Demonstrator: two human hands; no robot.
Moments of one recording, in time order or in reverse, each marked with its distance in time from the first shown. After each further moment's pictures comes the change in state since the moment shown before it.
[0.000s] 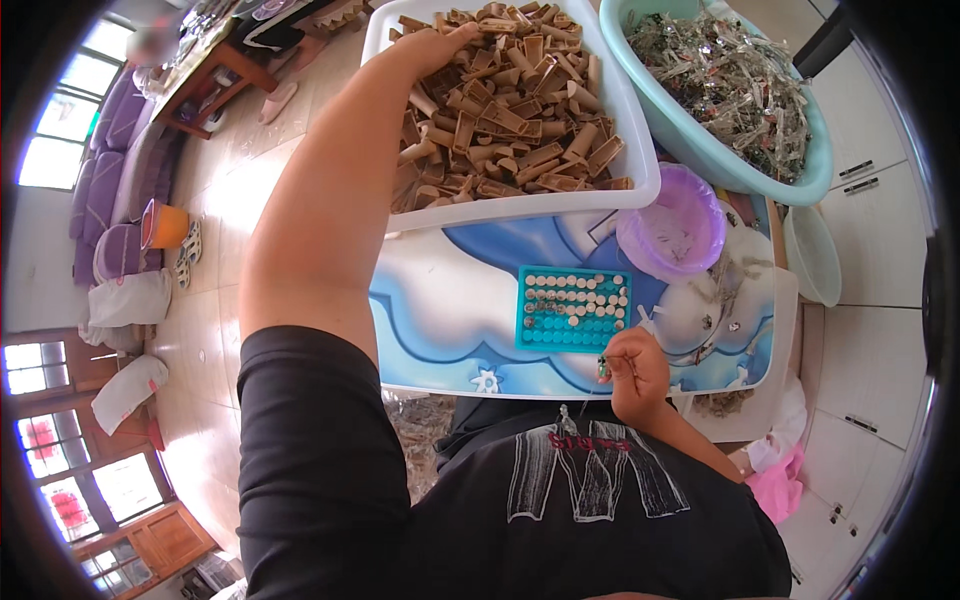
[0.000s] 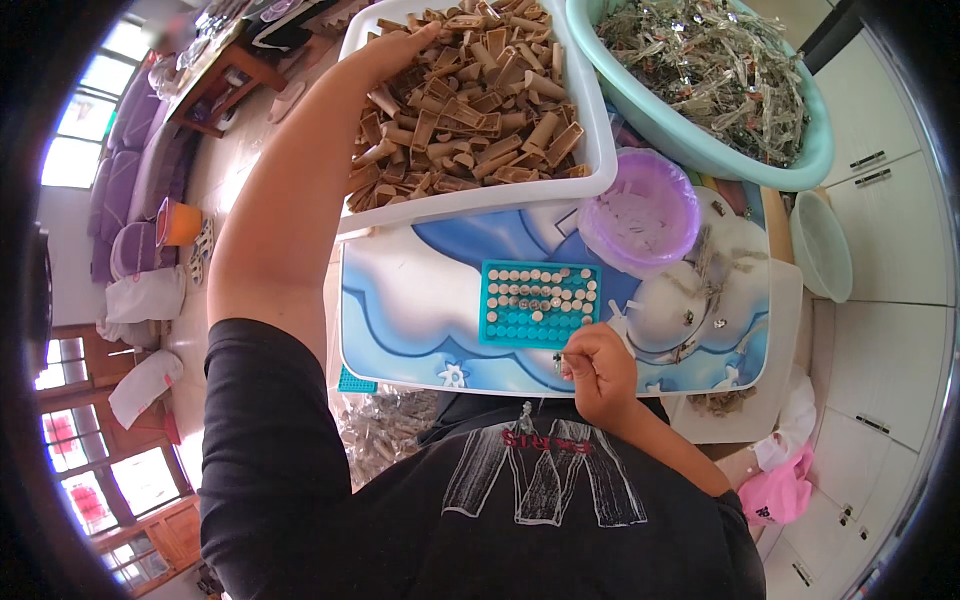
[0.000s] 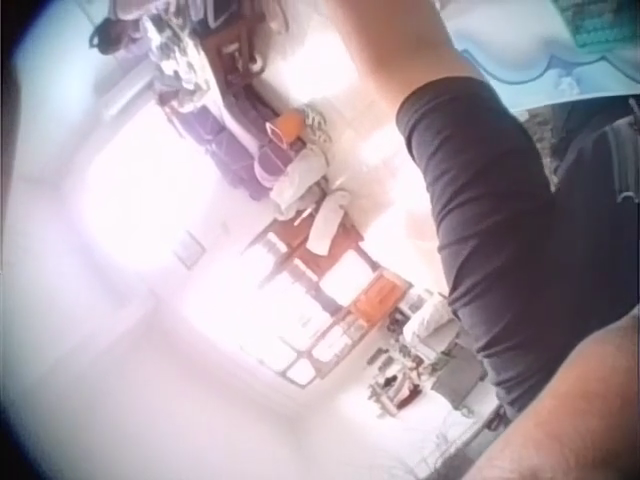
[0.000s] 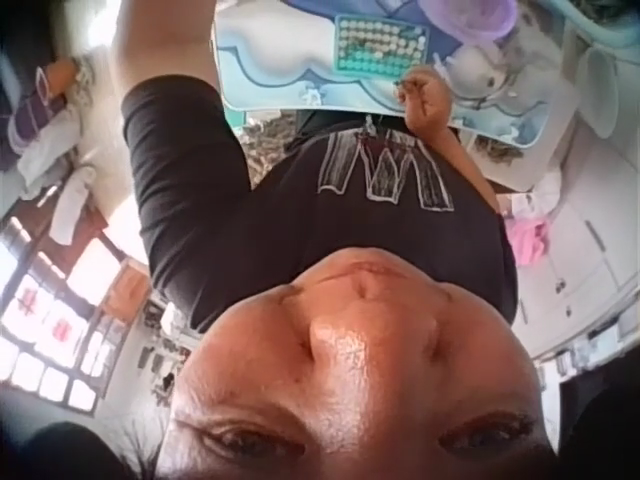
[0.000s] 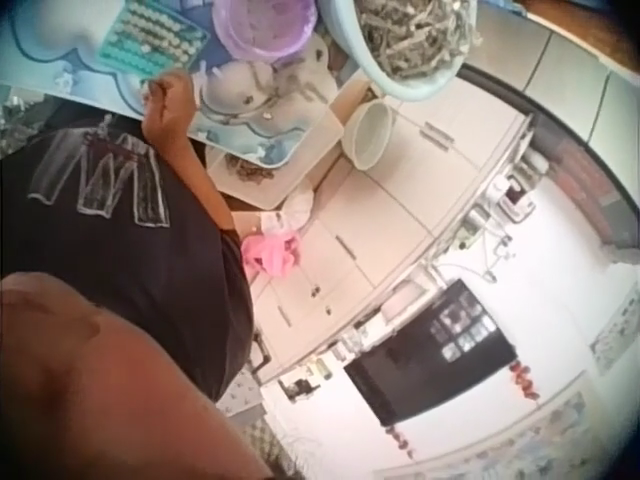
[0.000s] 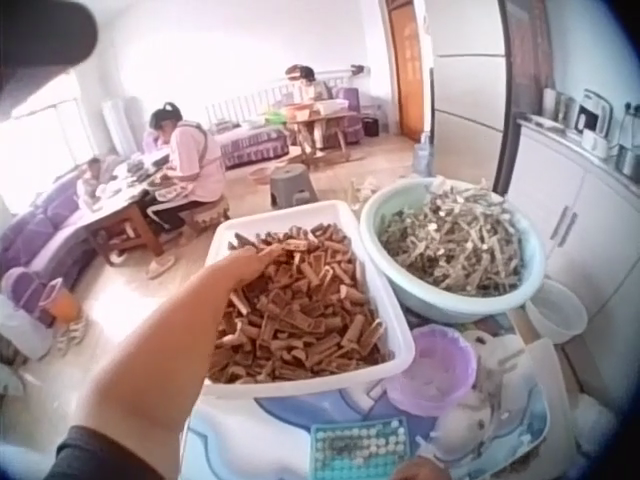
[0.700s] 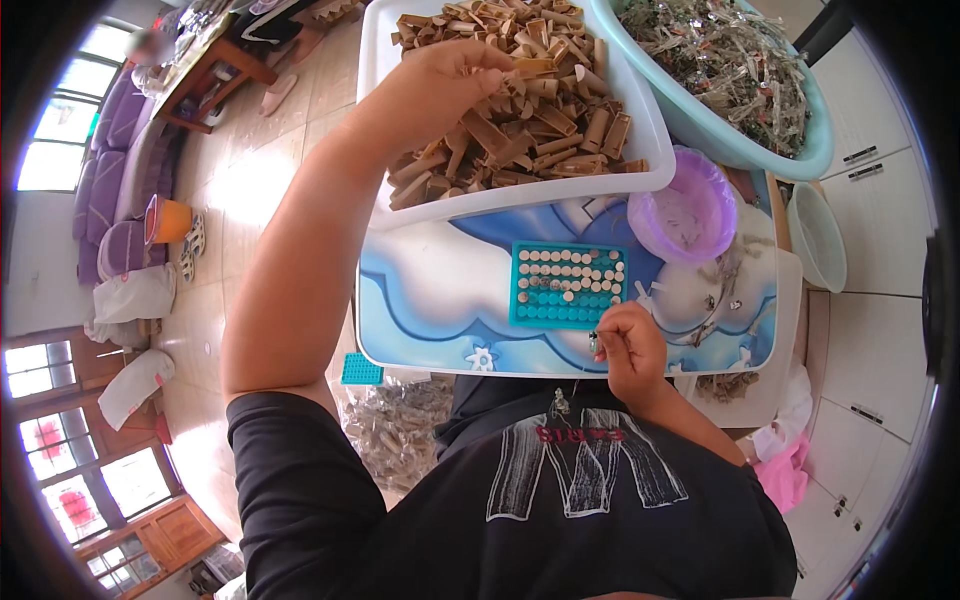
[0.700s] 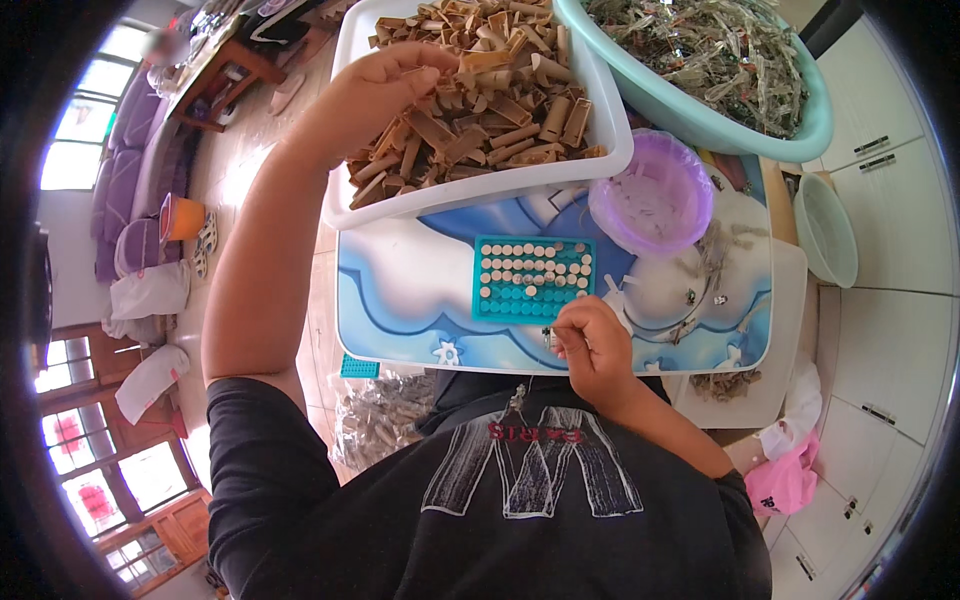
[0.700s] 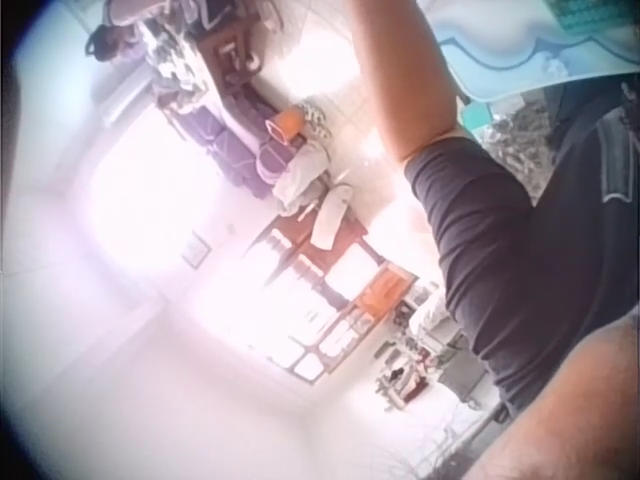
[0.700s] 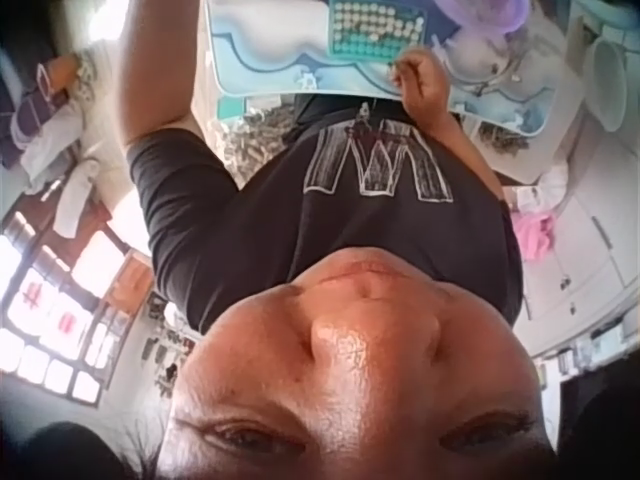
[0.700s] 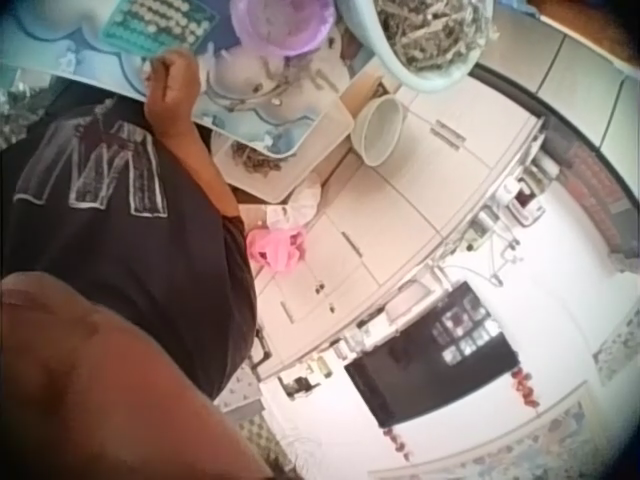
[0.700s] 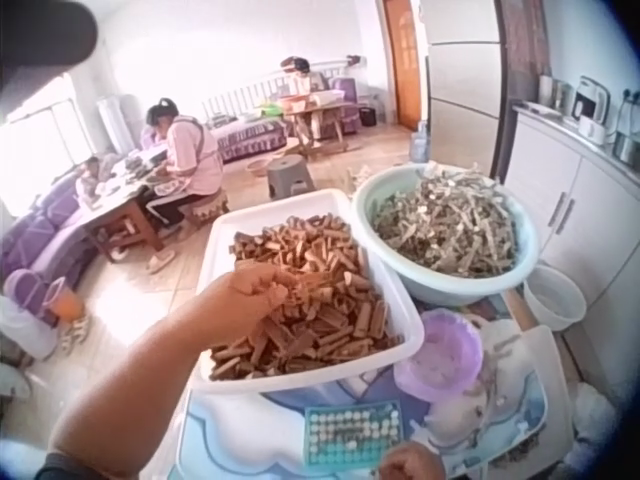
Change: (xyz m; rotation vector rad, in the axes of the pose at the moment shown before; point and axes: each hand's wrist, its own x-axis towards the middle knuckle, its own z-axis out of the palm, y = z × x) left_hand -0.156 0.050 -0.012 -0.496 -0.150 0.403; right_hand 0.002 0.001 0.001 -0.007 -0.011 0.029
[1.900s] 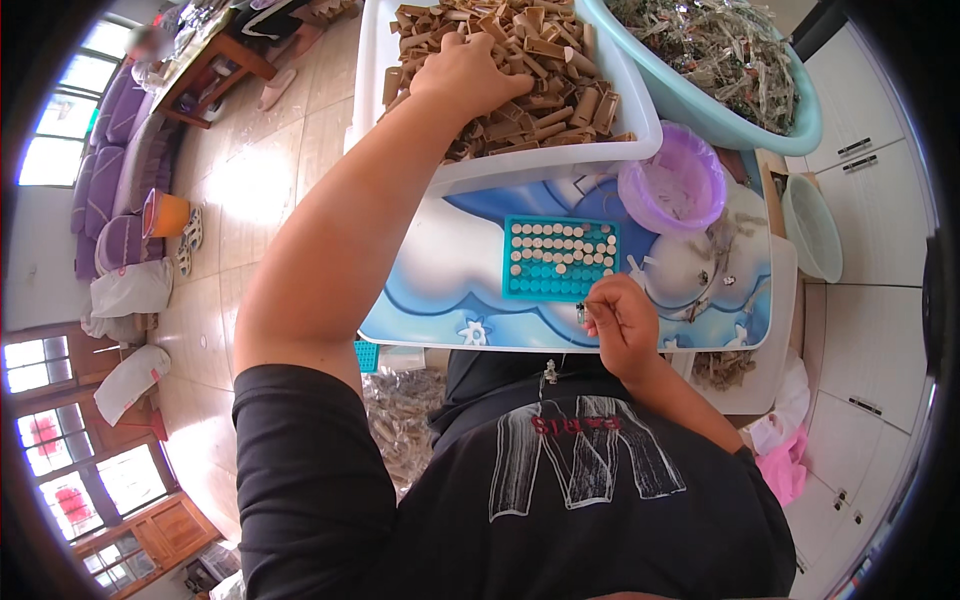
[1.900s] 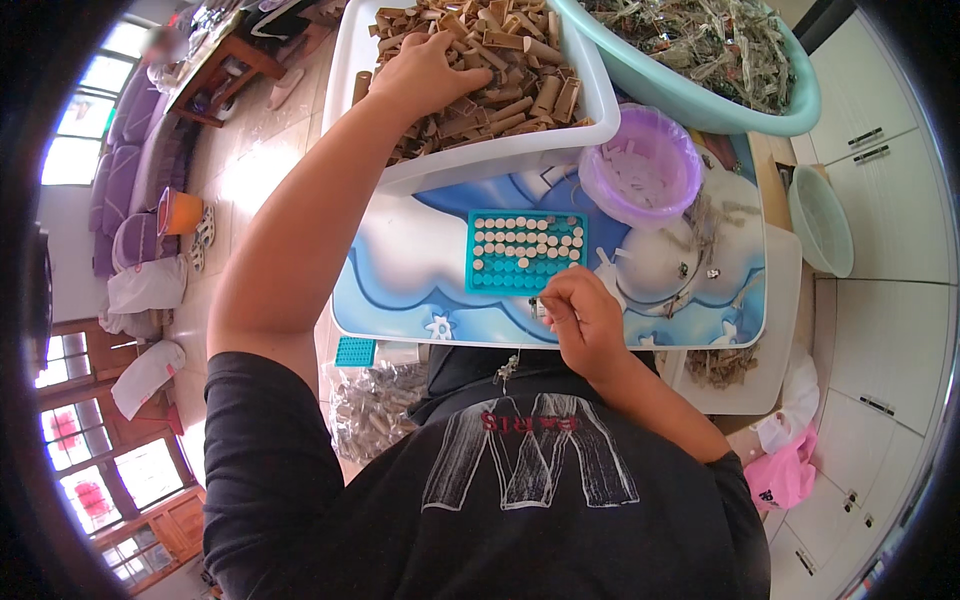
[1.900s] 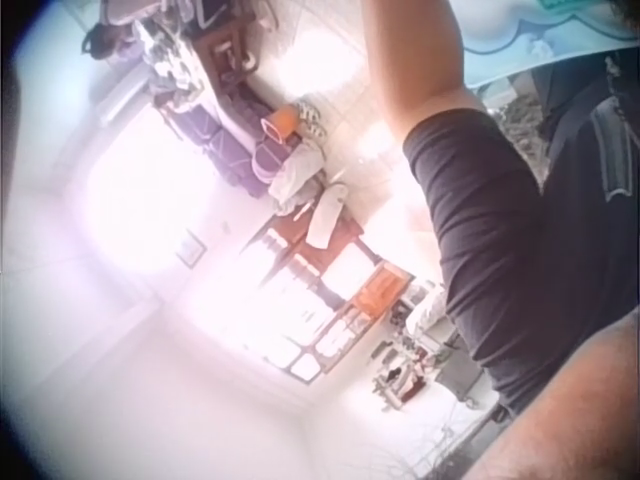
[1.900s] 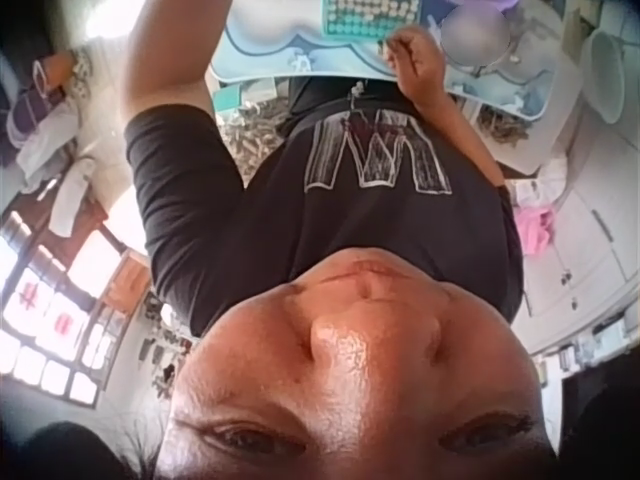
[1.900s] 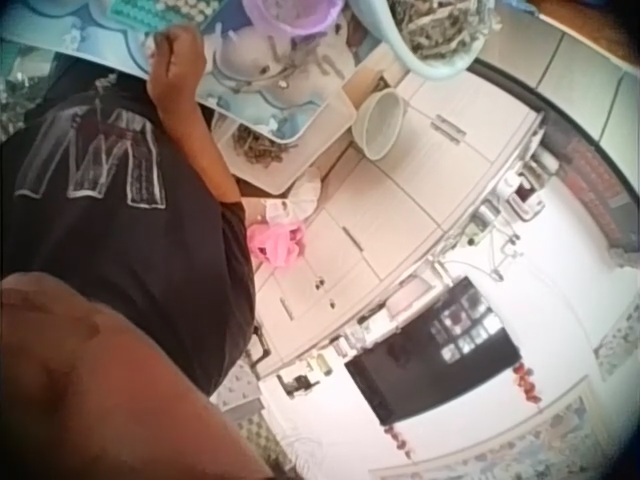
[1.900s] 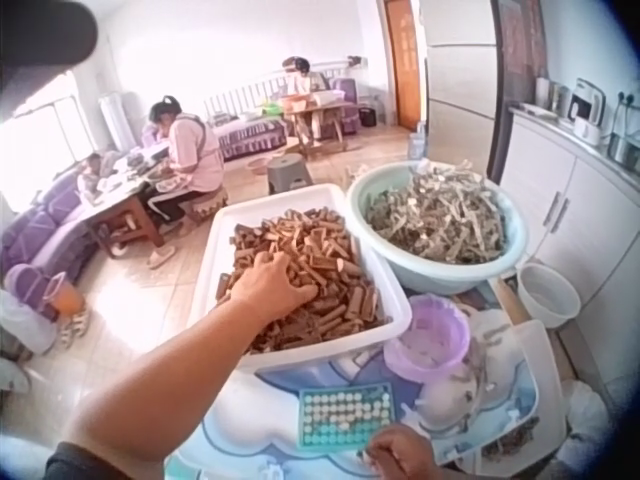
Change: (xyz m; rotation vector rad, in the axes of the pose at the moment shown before) left_hand 0.038 -0.020 0.053 0.790 0.275 -0.278; right_hand -0.003 0.004 0.000 0.021 -0.024 -0.006
